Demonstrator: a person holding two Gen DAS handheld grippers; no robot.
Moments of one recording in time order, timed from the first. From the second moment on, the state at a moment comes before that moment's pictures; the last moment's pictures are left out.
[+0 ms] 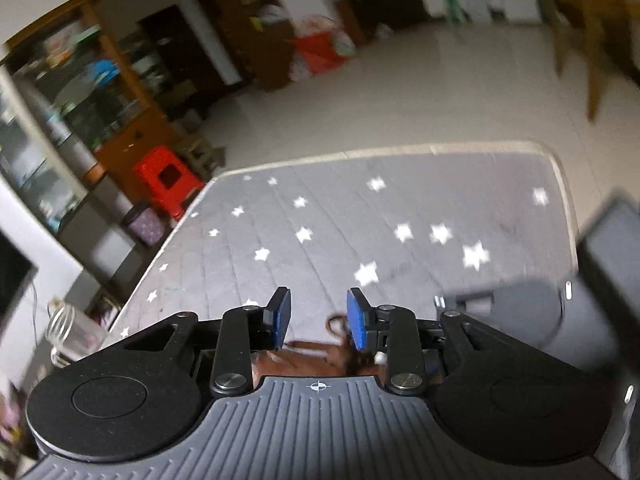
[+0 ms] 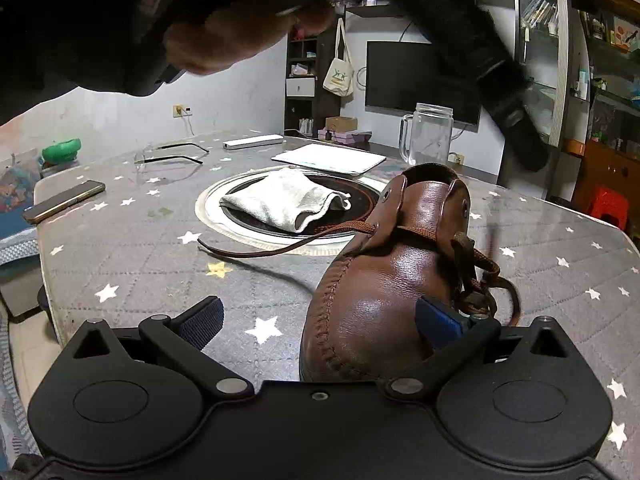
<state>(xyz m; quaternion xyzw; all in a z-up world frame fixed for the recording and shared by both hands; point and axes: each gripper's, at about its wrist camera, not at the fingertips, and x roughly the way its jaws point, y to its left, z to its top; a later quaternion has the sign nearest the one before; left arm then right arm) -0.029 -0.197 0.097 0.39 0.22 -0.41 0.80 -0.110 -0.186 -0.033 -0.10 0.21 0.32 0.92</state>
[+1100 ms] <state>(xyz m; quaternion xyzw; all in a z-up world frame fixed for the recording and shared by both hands) 0.027 -0.196 0.072 0.29 0.32 -0.37 0.82 -0.113 -0.190 -0.035 -0.10 0.20 0.32 0.92</state>
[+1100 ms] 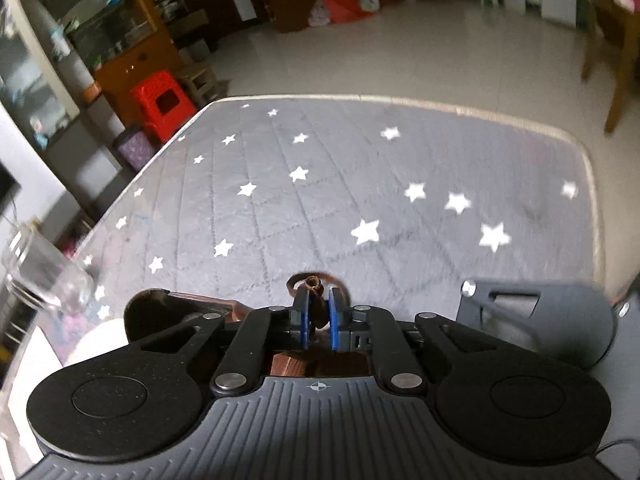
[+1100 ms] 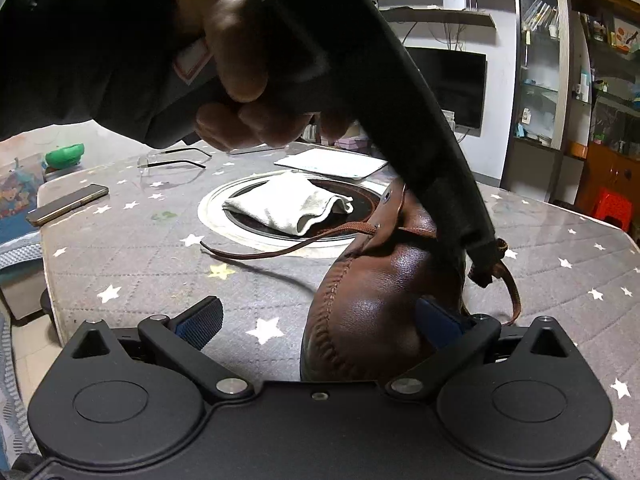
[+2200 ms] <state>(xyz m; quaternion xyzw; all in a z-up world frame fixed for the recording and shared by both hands) 0.022 -0.203 0.051 0.34 0.30 -0.38 0.81 -0.114 -0.191 -0.035 -0.11 0.19 0.32 0.92</state>
